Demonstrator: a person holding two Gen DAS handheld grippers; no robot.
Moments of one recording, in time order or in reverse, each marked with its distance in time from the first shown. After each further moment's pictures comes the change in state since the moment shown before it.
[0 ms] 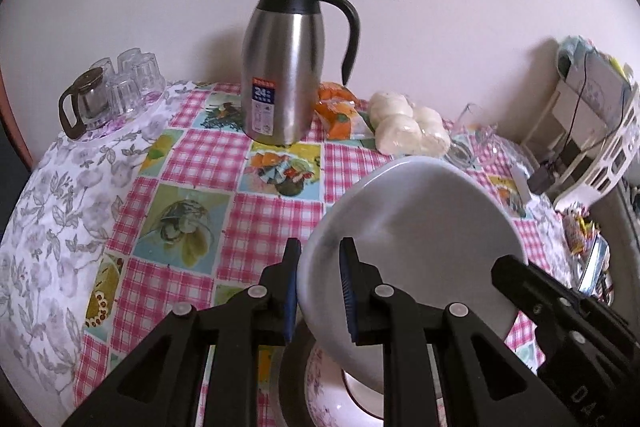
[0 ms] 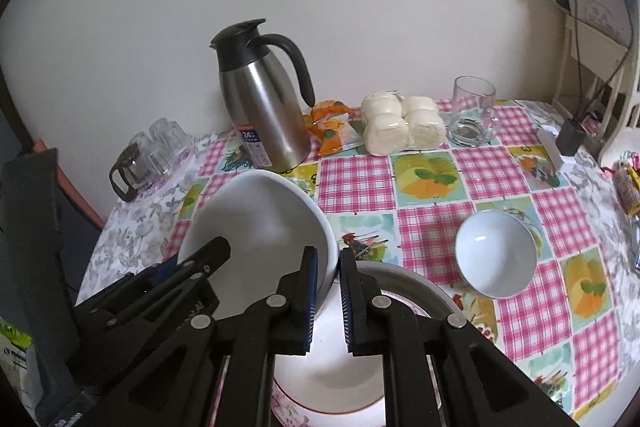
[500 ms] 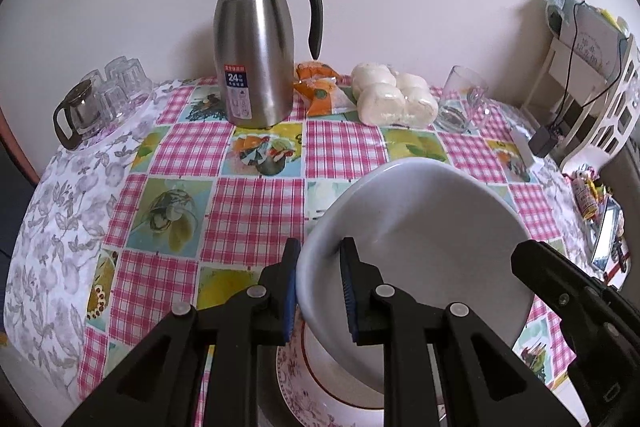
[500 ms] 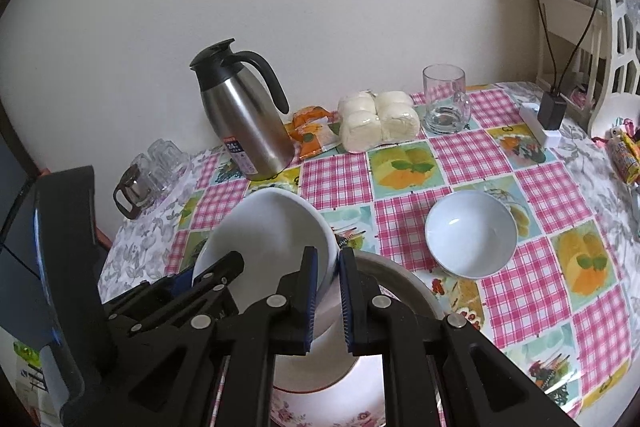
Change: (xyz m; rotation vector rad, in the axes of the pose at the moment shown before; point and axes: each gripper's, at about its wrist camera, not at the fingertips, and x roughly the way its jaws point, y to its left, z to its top) left arm 0.007 -0.039 -0.018 0.090 0.053 0.055; right arm -0.016 -0.045 -0.015 0.097 -0.015 0.037
